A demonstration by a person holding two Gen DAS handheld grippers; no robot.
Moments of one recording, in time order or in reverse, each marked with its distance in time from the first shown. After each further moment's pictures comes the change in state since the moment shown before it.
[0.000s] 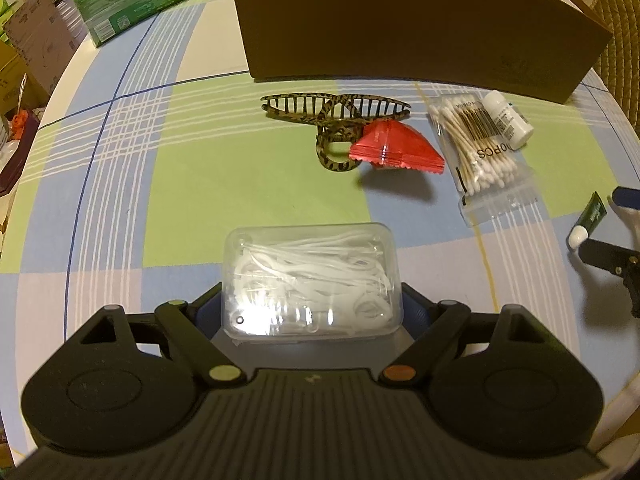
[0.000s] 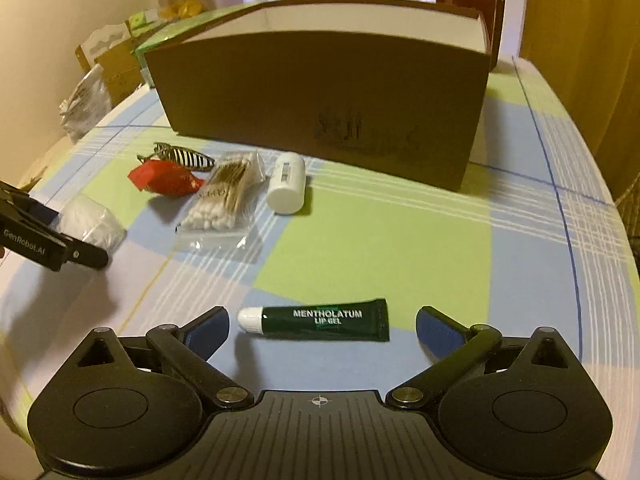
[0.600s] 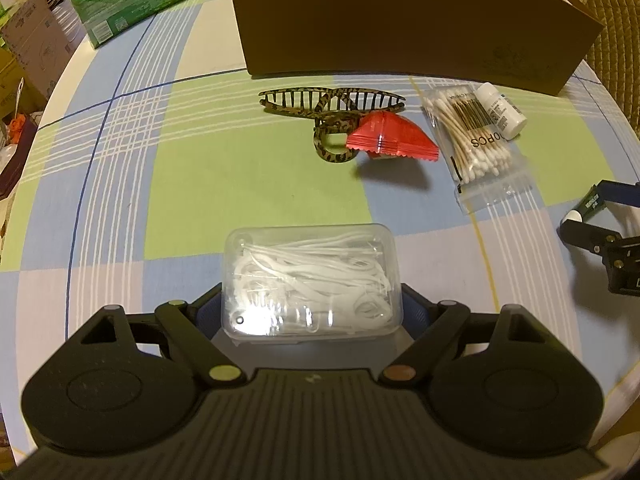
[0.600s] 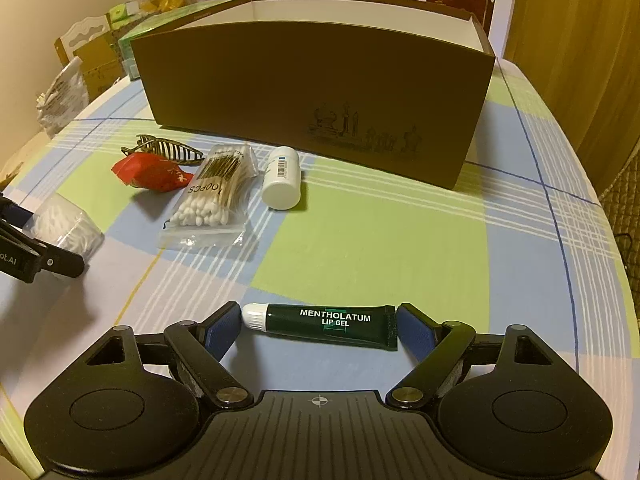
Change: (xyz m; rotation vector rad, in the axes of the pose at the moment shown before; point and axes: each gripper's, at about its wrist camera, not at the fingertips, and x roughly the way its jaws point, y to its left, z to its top) left arm -0.002 -0.001 -0.002 0.014 0.000 -0.002; right arm 0.000 0.009 -0.006 0.019 0.011 -0.085
